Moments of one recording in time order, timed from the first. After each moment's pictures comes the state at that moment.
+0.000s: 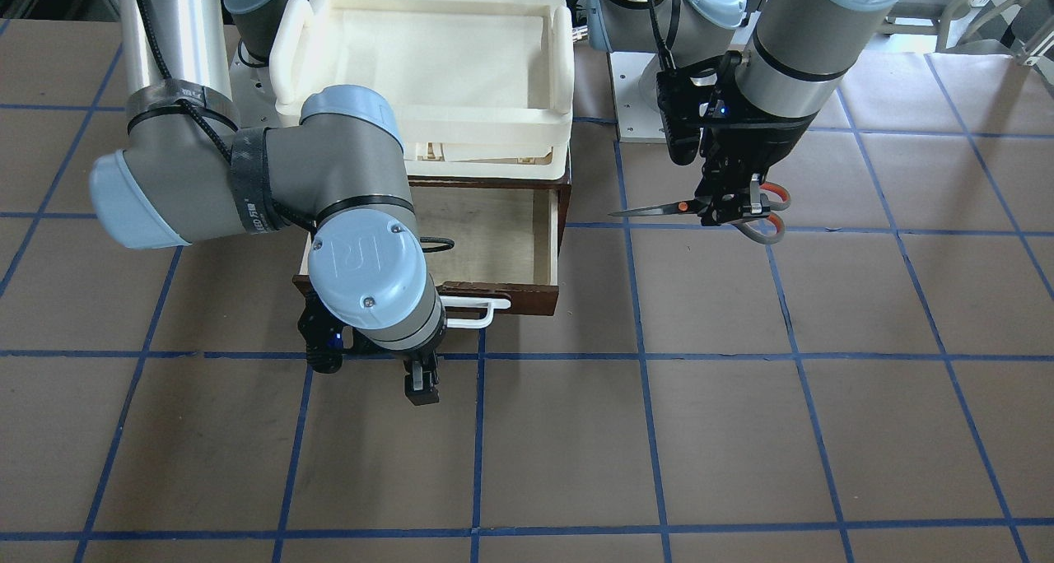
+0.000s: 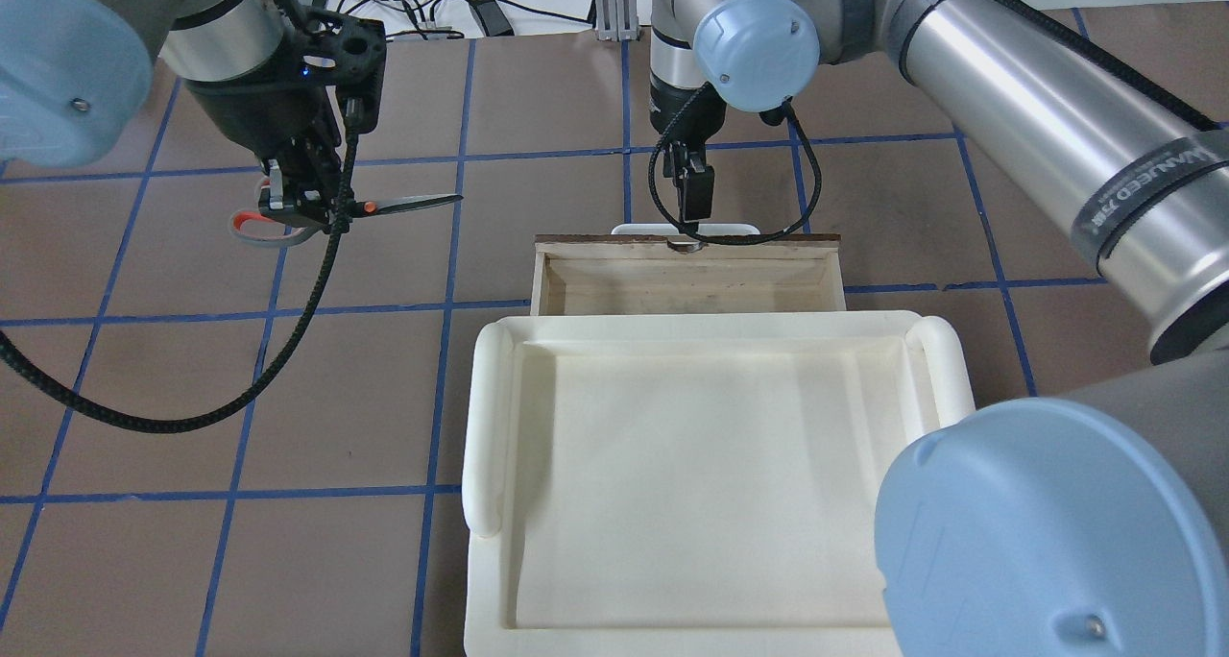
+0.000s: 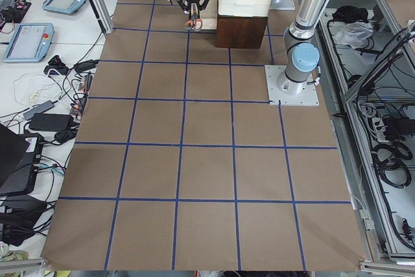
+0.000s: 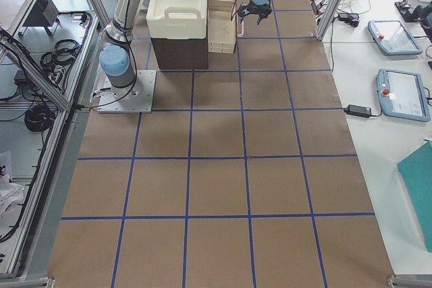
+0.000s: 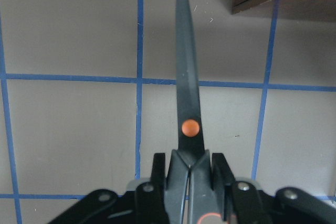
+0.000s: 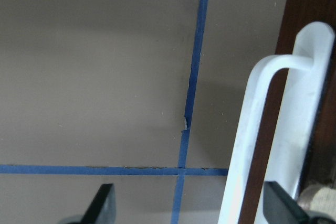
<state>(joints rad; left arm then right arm) -1.58 -1.63 -1.54 -1.61 1.60 1.50 1.81 -1.02 1.26 -1.62 -1.48 1.70</state>
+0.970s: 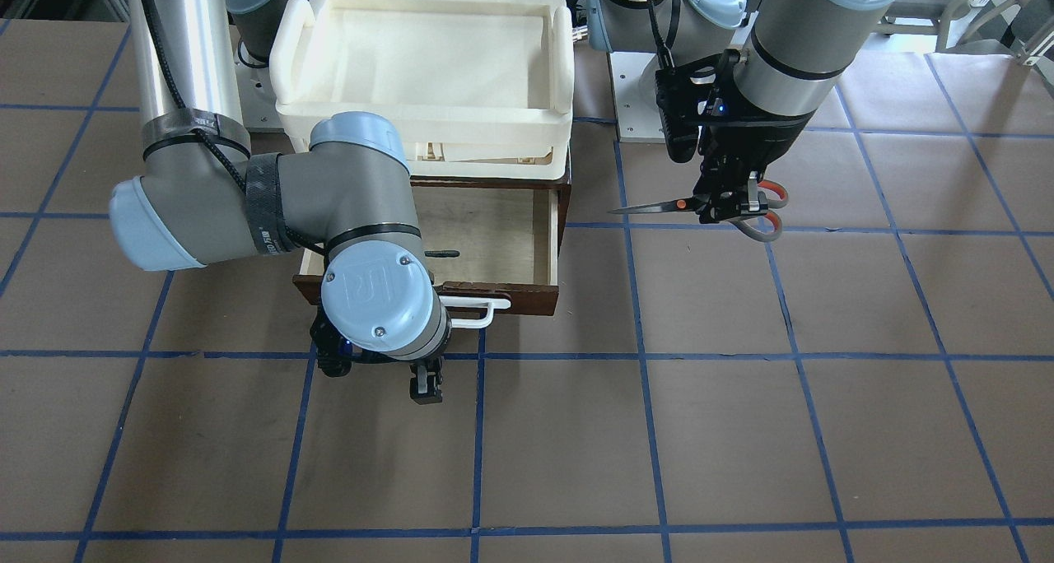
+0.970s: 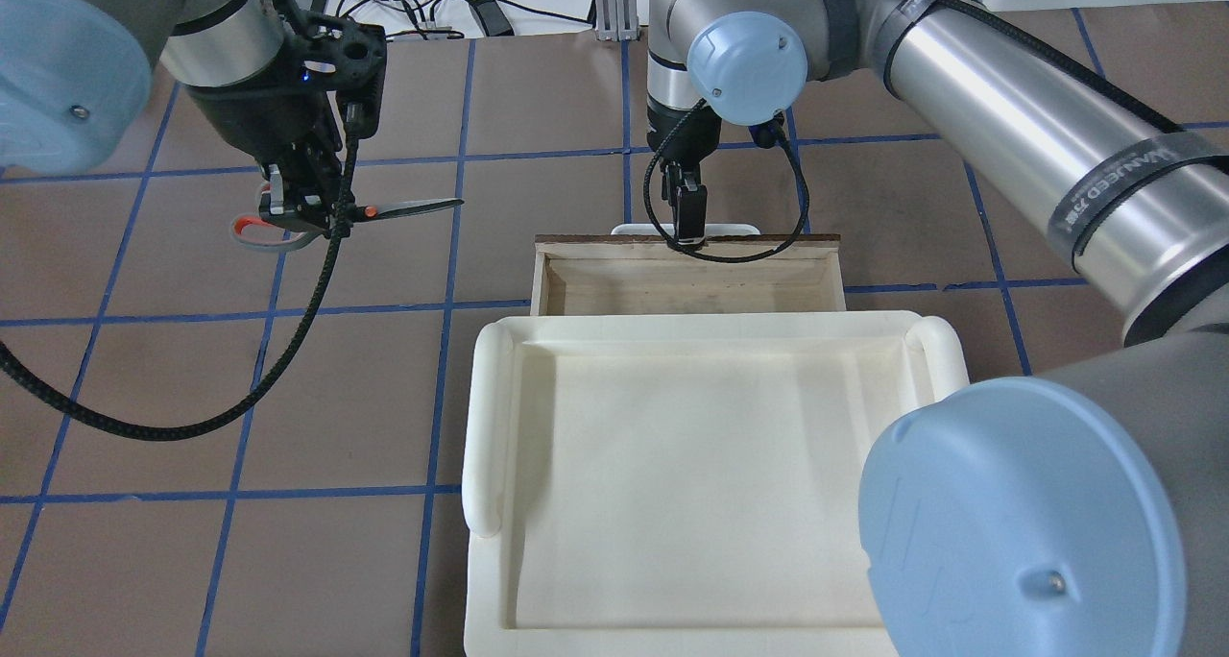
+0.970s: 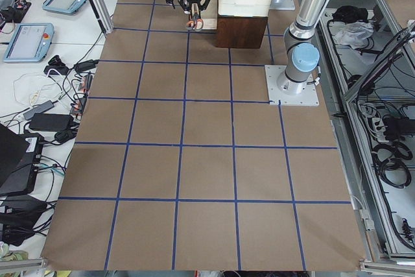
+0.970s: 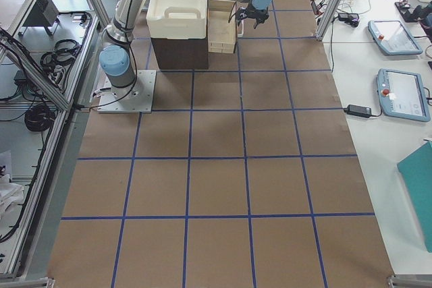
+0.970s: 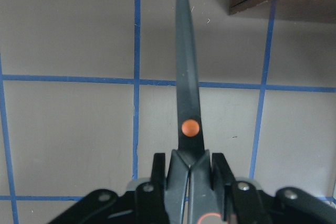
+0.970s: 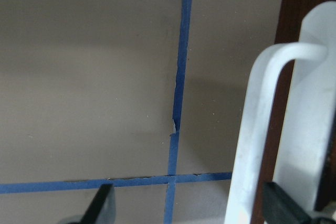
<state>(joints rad) -1.58 -1.62 -1.55 -1.61 1.59 1.50 1.82 -0.98 1.27 -1.61 -1.47 1.71</state>
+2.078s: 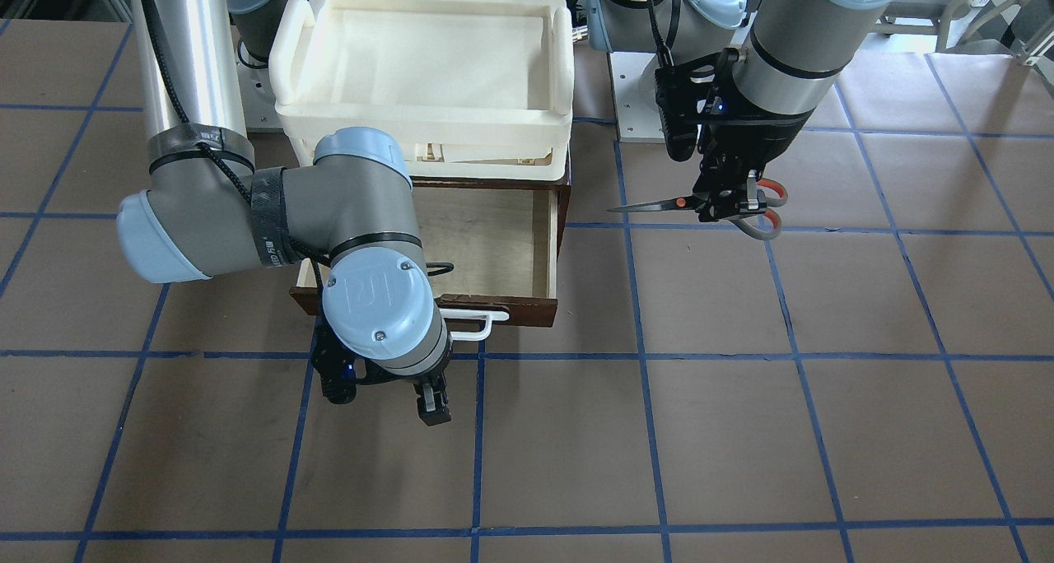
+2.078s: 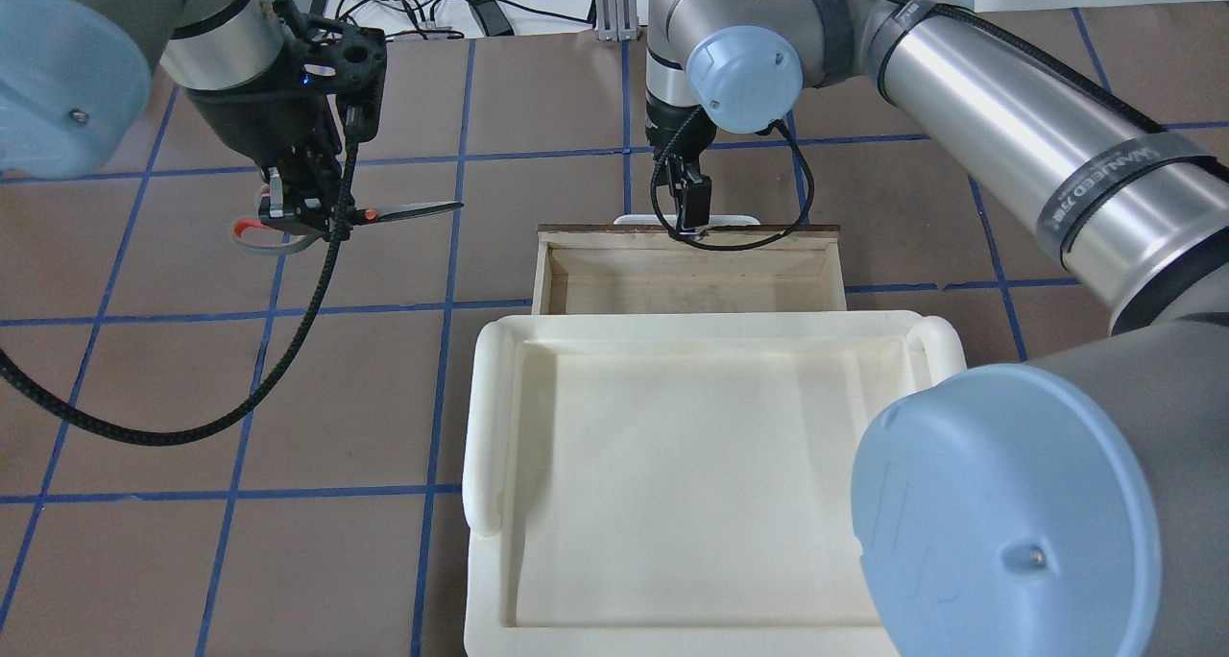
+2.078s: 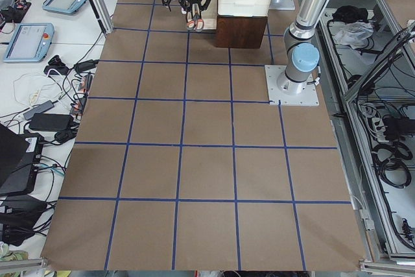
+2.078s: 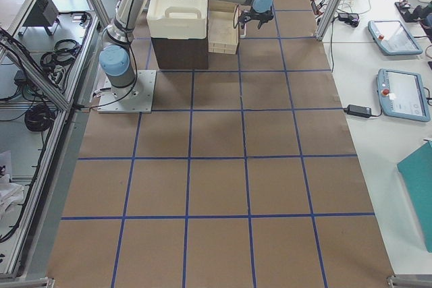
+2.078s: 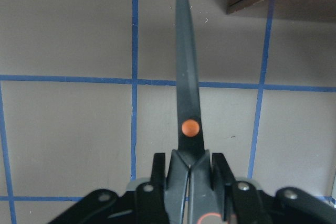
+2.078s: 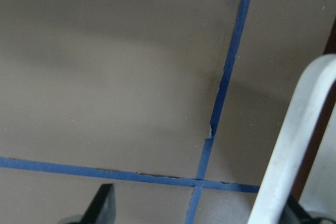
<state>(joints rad) -1.58 -1.62 -1.55 -1.61 1.59 1.50 1.81 -0.97 1.27 -1.71 -1.49 1.58</state>
